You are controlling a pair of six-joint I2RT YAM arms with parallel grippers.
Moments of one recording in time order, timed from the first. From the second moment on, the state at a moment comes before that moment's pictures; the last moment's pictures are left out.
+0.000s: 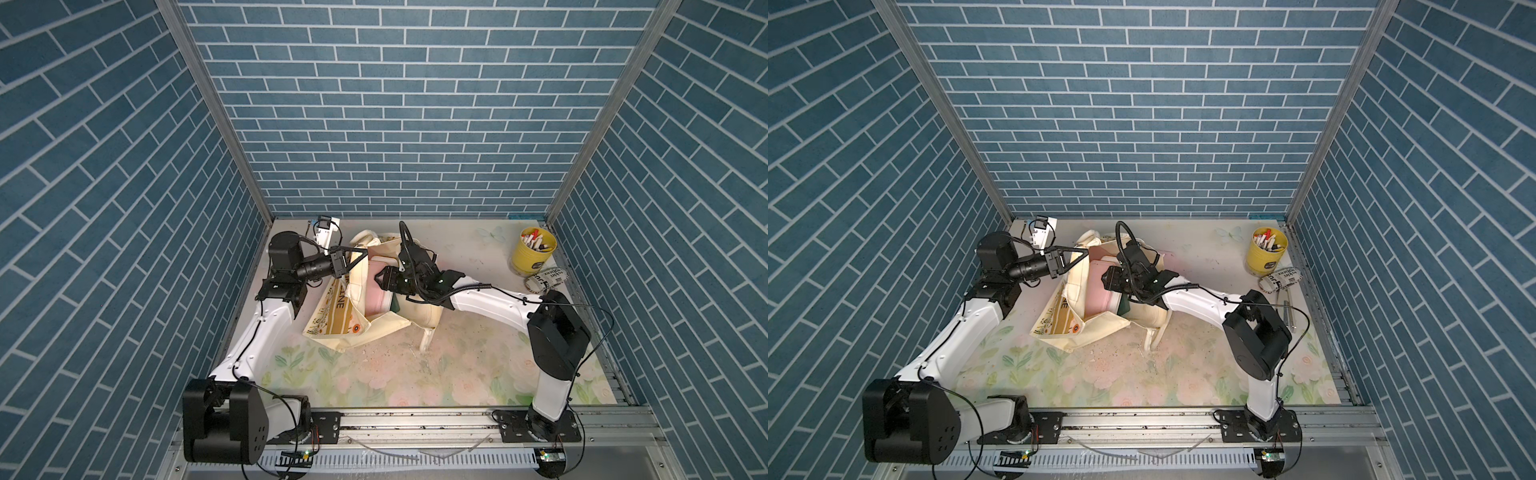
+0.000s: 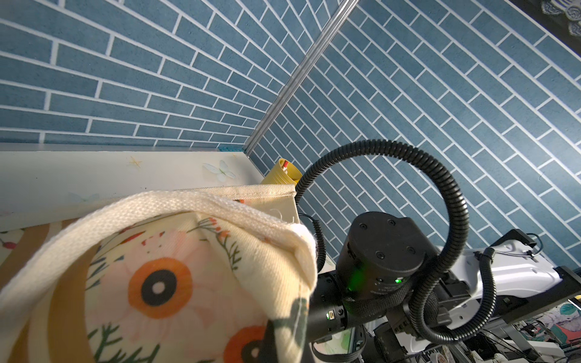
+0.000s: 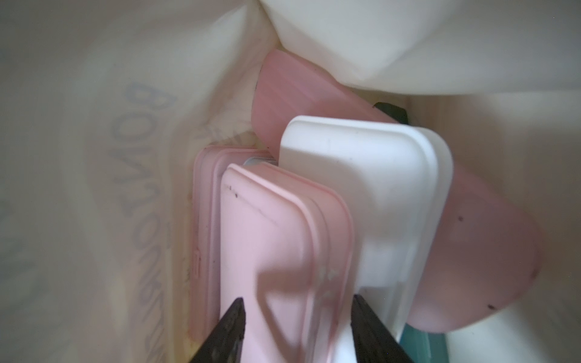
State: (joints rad) left arm -0.06 1.24 0.91 0.14 1.05 -0.52; right arm 0.90 1.86 1.37 -0.10 -0.13 0.90
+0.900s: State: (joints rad) left arm -0.06 1.26 0.90 0.22 1.05 -0.57; right arm 0.87 1.95 1.36 0.15 -0.36 0.99
